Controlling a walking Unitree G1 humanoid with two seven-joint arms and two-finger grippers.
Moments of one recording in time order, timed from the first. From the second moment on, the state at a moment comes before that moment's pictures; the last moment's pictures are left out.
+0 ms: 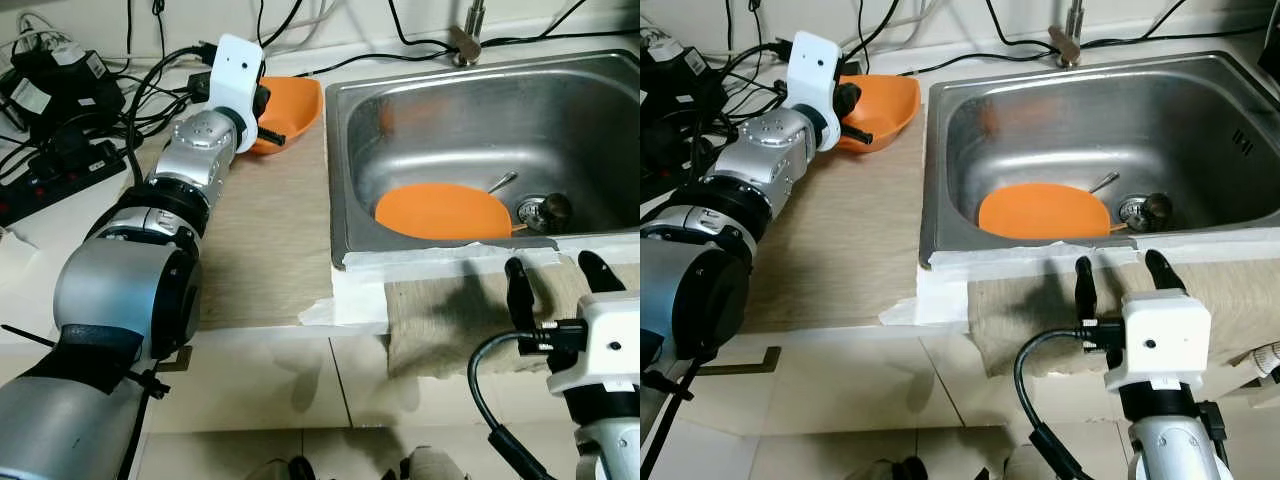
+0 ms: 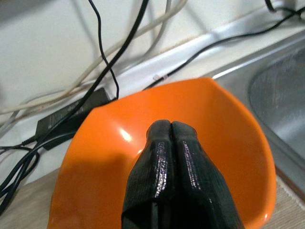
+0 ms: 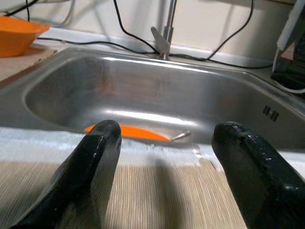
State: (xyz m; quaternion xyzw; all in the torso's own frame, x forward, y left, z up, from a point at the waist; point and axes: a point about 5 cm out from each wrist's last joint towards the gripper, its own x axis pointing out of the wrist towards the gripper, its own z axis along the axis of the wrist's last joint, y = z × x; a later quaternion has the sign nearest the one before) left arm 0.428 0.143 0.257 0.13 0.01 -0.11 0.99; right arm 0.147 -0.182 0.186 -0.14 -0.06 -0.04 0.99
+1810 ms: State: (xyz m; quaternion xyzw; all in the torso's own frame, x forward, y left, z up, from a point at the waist) left arm 0.418 0.177 0.210 0.07 0.17 -0.08 0.98; right arm 0.140 -0.185 0.199 -0.14 -0.04 0.03 0.99
